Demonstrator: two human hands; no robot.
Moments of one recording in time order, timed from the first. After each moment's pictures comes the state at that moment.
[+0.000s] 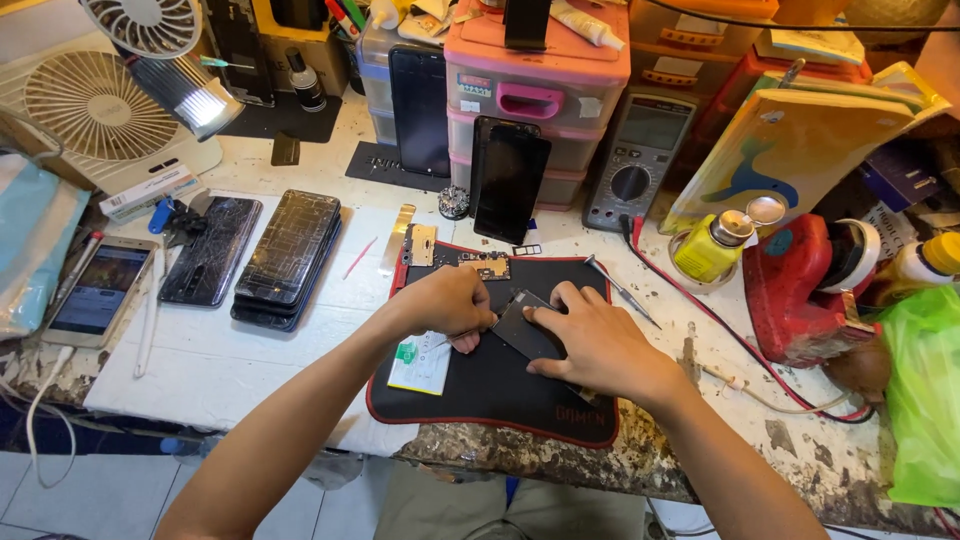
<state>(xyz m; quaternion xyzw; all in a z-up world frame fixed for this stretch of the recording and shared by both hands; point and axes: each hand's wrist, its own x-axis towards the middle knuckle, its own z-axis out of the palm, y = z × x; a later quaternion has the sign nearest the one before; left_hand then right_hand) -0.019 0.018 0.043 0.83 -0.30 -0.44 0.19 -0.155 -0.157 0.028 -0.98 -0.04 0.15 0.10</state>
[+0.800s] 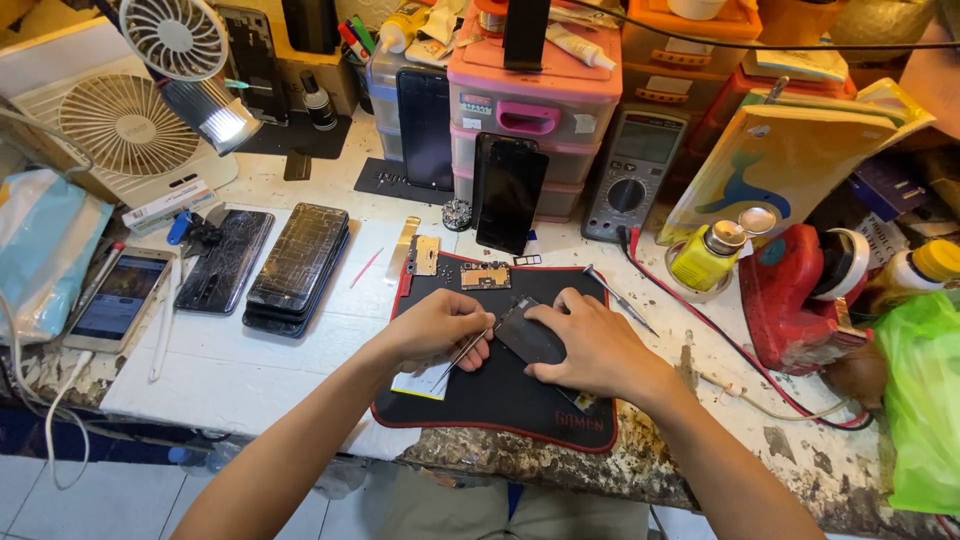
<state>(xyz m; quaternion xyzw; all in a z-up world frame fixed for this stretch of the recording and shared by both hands) -0.034 0.045 0.025 0.67 -0.12 -0.51 0.52 -0.155 -0.156 0.035 -0.98 0.01 0.15 0.16</state>
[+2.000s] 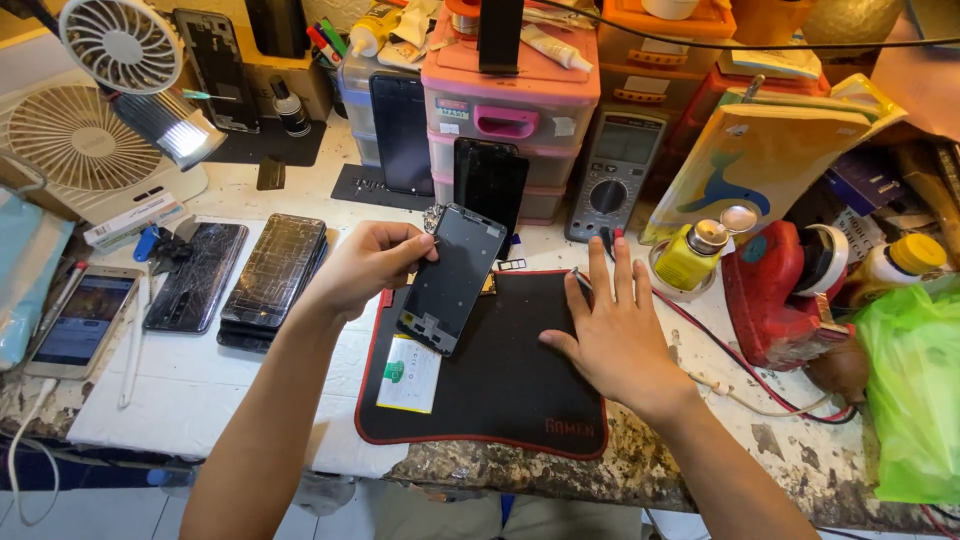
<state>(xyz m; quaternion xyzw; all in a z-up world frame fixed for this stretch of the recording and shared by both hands) 0.035 0.061 0.049 0.67 -0.24 -0.31 0.63 -0.167 -0.178 0.027 -1.00 0.07 0.04 -0.04</state>
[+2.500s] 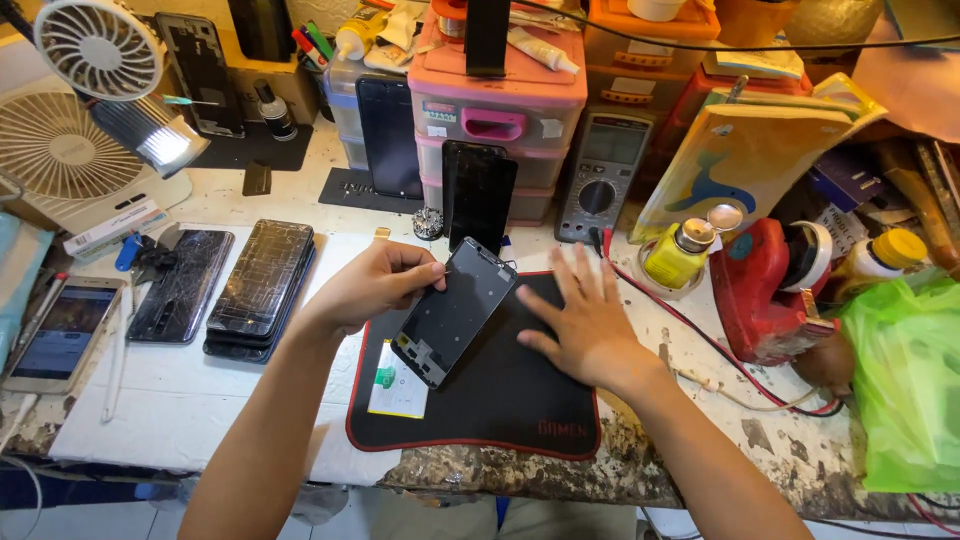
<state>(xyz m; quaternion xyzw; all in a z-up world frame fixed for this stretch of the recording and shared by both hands) 0.023 0.055 0.049 0.66 -0.27 -0.36 0.60 -0.142 -0.174 0.014 -0.99 0.06 0.14 -0.02</state>
